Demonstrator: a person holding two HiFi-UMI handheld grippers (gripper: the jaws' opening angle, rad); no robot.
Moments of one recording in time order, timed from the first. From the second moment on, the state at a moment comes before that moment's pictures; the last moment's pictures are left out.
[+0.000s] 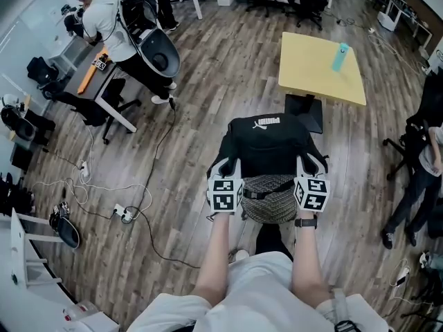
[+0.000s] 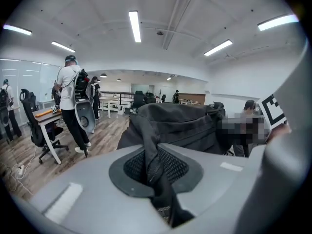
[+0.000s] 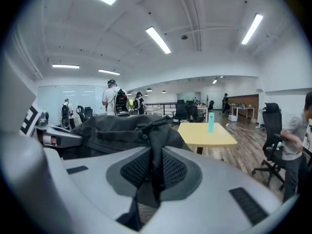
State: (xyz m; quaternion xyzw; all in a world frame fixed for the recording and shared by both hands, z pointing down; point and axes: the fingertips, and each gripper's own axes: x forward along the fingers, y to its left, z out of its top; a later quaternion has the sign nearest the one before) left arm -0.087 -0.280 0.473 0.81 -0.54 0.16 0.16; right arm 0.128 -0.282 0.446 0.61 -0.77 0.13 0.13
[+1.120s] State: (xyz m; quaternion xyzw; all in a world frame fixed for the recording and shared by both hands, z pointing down) left arm -0.110 -0.188 0.279 0.83 -0.56 0.03 -0.01; right arm 0.103 -0.170 0.241 0.63 -0.77 -0.06 0.03
